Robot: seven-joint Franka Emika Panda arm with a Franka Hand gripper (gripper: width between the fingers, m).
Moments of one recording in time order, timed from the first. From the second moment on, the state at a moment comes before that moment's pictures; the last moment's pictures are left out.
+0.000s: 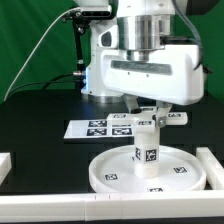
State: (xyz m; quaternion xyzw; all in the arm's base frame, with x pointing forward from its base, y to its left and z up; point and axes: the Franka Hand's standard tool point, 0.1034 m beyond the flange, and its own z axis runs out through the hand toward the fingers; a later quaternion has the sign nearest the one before) arm 0.560 0.040 0.097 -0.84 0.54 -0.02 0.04
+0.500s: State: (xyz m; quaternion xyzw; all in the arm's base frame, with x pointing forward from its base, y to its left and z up) arm 0.560 0.039 0.098 -0.79 0.62 -0.02 0.05
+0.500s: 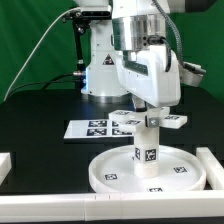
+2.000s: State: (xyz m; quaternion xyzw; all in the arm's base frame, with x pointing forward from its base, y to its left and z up) arm 0.566 0.045 0.126 -1.00 -0.08 -0.03 0.00
